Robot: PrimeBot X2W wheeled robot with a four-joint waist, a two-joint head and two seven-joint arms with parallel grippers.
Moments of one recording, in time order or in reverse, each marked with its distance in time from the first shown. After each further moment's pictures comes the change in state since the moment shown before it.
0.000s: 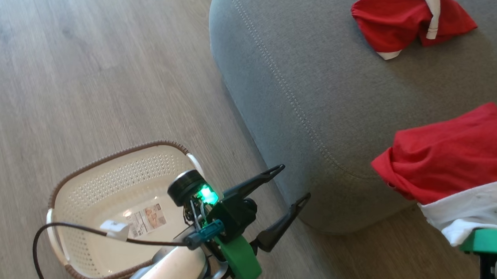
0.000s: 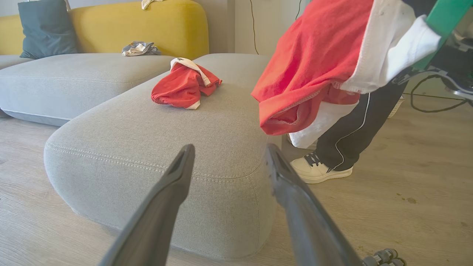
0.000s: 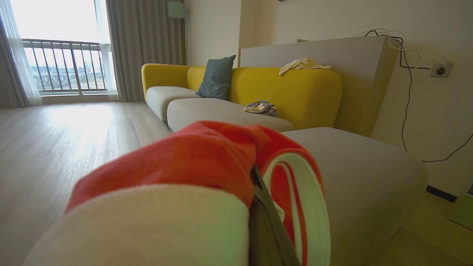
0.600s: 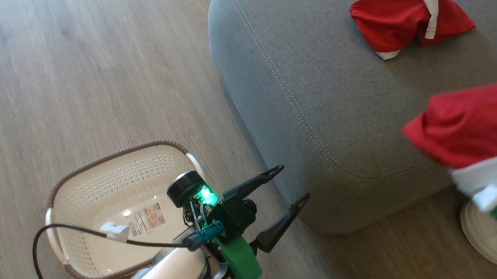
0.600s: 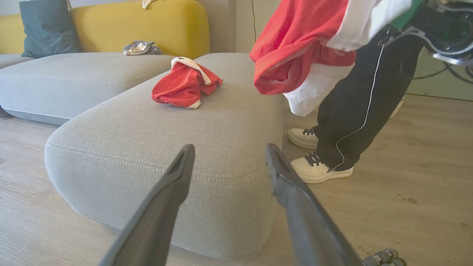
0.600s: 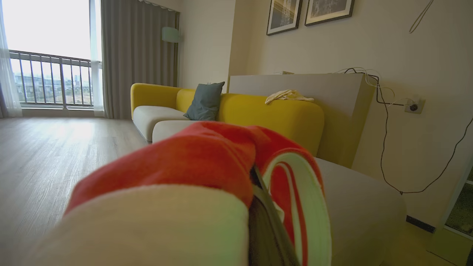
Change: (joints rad) left arm 0.004 0.000 -0.001 -0.004 0.000 0.009 0.000; right arm -0.112 -0.045 -0.053 0.023 -0.019 0.000 0.000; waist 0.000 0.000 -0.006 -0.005
